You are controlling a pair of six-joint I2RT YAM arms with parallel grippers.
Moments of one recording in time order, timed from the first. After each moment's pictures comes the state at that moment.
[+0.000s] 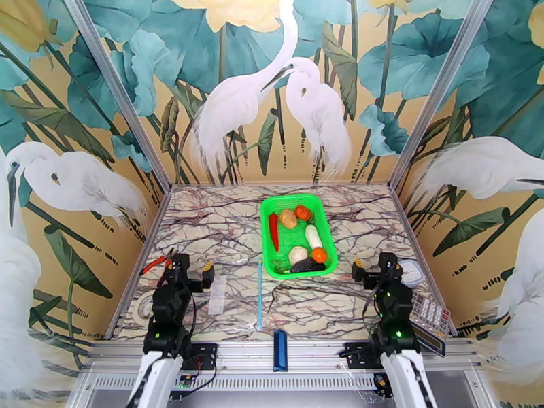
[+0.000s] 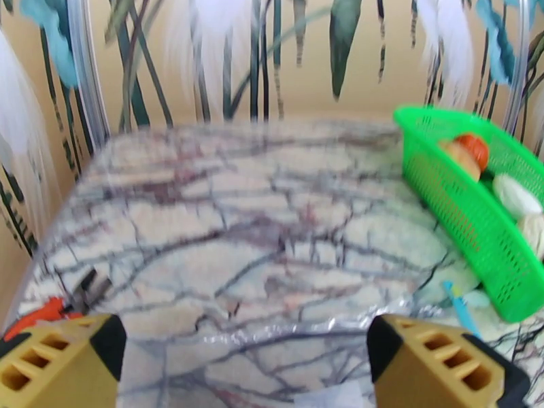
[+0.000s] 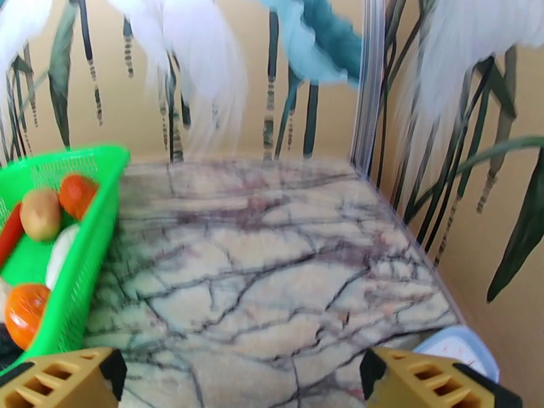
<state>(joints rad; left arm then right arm) -0.03 0.36 0.04 0.07 0.02 0.12 -0.05 0.36 0.04 0.07 0.00 0.03</state>
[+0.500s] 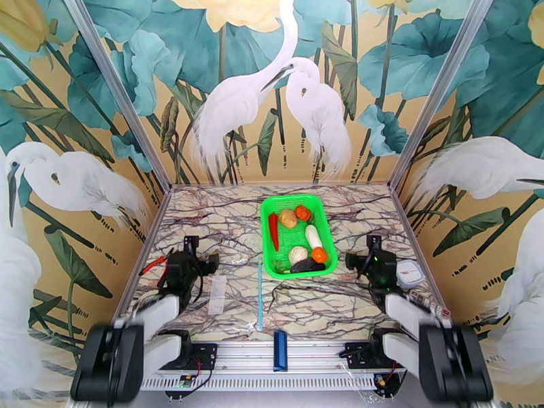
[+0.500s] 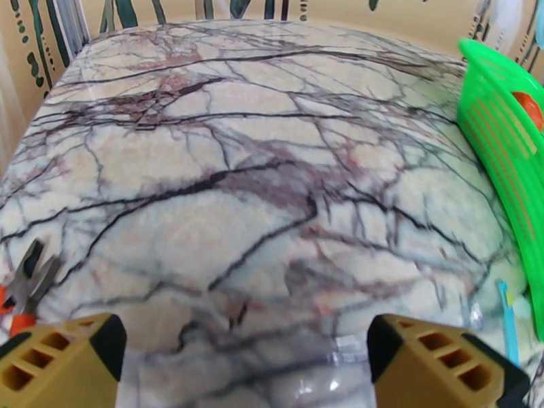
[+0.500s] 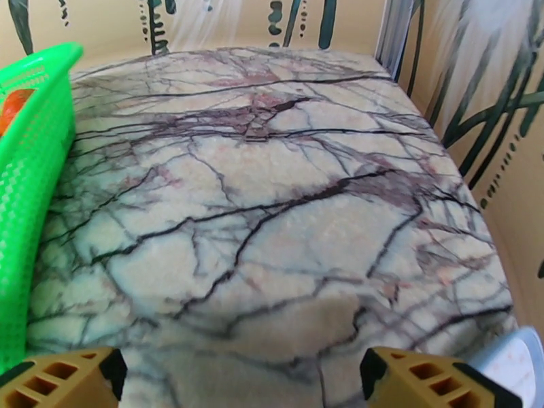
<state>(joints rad) 0.00 1.28 0.27 0.50 0.02 0.07 -0.05 1.27 0.26 0.46 0.00 0.03</state>
